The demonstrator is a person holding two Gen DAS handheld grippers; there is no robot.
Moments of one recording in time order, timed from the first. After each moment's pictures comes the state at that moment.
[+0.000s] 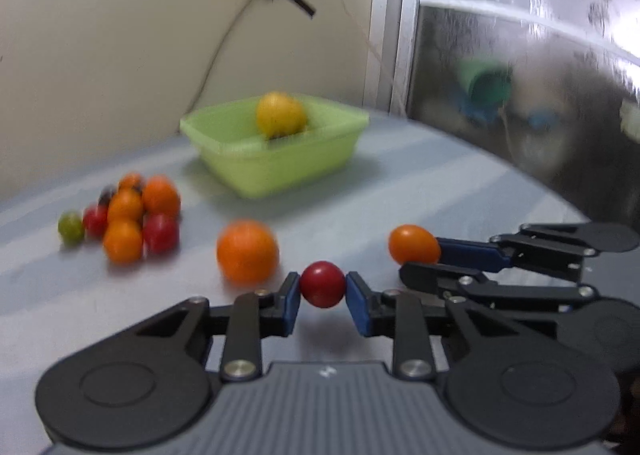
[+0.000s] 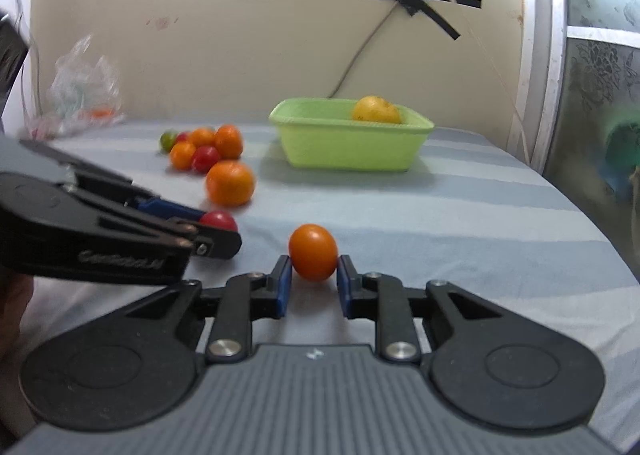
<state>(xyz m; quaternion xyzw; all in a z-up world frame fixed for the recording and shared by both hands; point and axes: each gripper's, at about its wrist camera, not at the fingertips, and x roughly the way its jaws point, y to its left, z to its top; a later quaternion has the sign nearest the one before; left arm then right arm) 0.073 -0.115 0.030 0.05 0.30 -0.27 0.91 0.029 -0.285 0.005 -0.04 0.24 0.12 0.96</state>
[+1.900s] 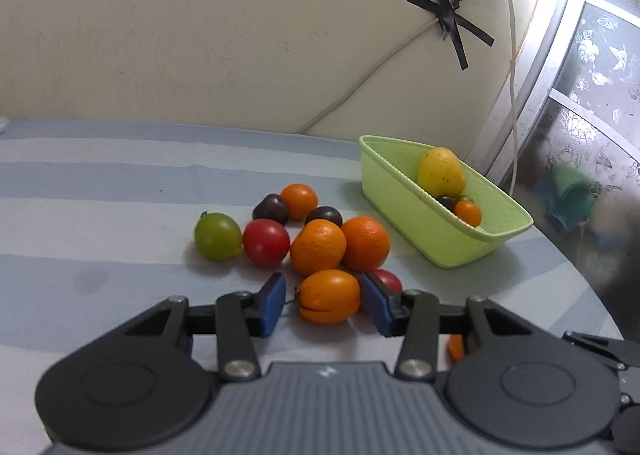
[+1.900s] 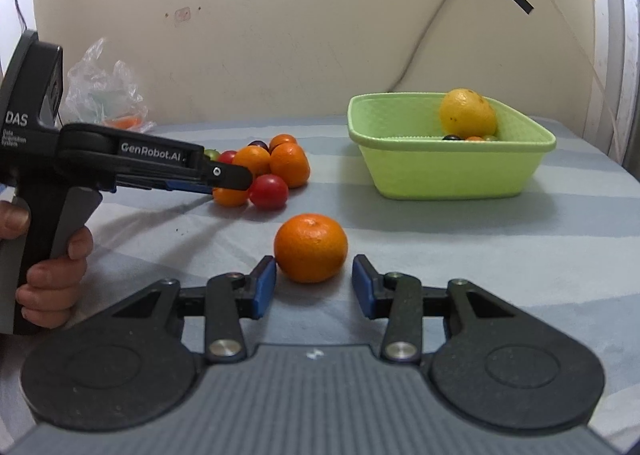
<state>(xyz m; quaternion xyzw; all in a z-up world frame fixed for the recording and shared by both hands) 0.172 0.014 0.001 -0.11 0.33 -0.21 0.92 0.097 -0.221 0.003 -0.01 0.28 0.19 0.94</state>
